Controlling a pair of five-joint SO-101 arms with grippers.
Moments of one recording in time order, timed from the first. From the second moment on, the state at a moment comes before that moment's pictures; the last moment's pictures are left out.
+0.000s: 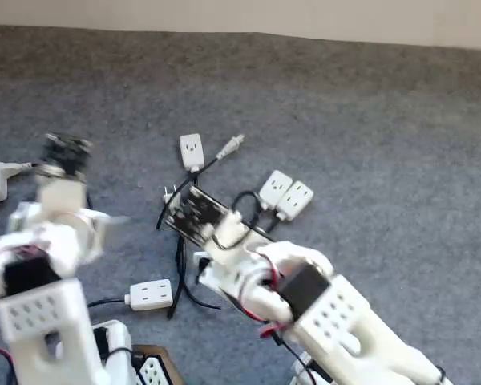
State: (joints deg) left arm -26.2 -59.3 48.1 69.8 -19.7; right arm -52.4 -48.8 44.4 63.1 14.7
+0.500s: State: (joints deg) left arm -53.8 5.1 -3.2 76.4 -33.1; right arm -60.8 -14.0 17.9 74.3 42.7
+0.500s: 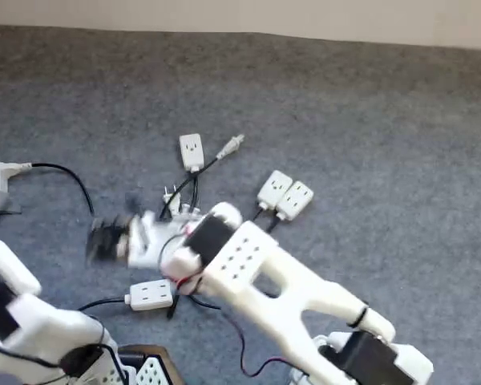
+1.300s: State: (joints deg) left arm -57.3 36.4 -30.0 76.4 -40.9; right arm -66.4 -15.3 17.5 69.9 75.5
